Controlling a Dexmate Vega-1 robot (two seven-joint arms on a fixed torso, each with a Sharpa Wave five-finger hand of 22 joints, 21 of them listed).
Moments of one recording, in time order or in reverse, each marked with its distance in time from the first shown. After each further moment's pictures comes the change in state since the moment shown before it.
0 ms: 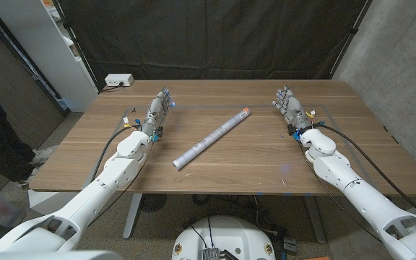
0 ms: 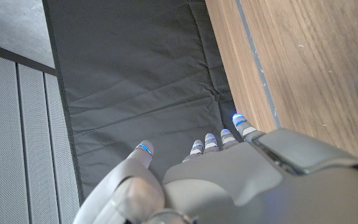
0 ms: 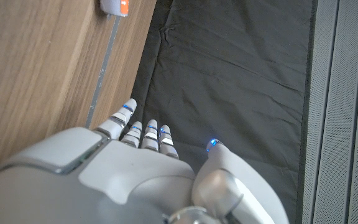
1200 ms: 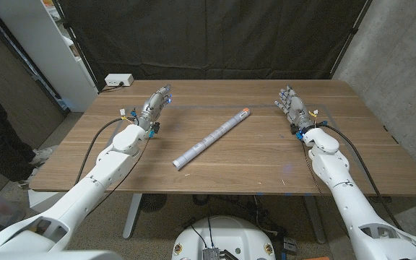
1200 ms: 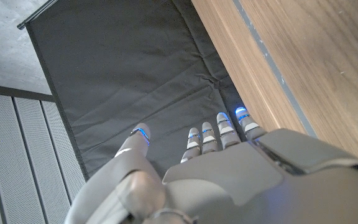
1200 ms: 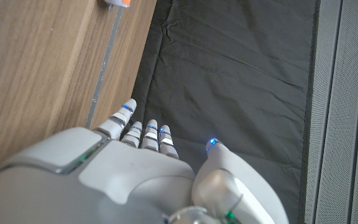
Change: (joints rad) left arm 0.026 0.054 -0.051 -0.129 0.178 0.100 0.098; left_hand 0.182 -0.024 0.064 -0.208 -0.058 0.161 -0.025 0.022 0.004 0.172 -0.025 0.042 0.014 0.204 -0.011 0.041 0.017 0.059 0.055 0.000 0.009; right arm -0.021 0.274 0.327 0.013 -0.310 -0.105 0.210; right_hand 0.000 0.000 0.004 -0.004 0.000 0.000 0.000 0.000 0.000 0.000 0.000 0.000 0.001 0.000 0.000 0.000 0.000 0.000 0.000 0.000 0.000
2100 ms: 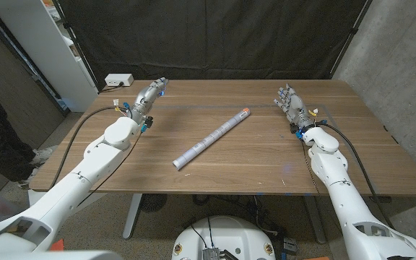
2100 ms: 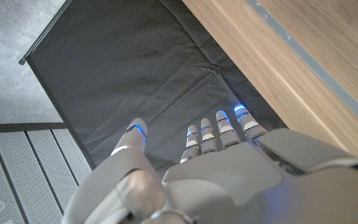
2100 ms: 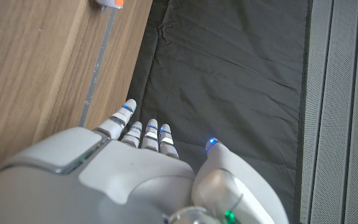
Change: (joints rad) left arm 0.020 0.093 -0.033 -0.124 0.129 0.074 0.045; left_hand 0.039 -0.013 0.004 -0.043 0.000 0.038 -0.009 0.008 0.005 0.025 -0.018 0.006 0.005 0.019 -0.019 0.004 0.006 0.004 -0.011 0.000 0.005; right arm 0.010 0.046 0.047 0.005 -0.049 0.007 0.053; right_hand 0.000 0.000 0.004 -0.004 0.000 0.009 0.009 0.000 0.000 0.005 0.005 0.000 0.000 0.000 0.000 0.000 0.000 0.000 0.000 -0.008 0.000
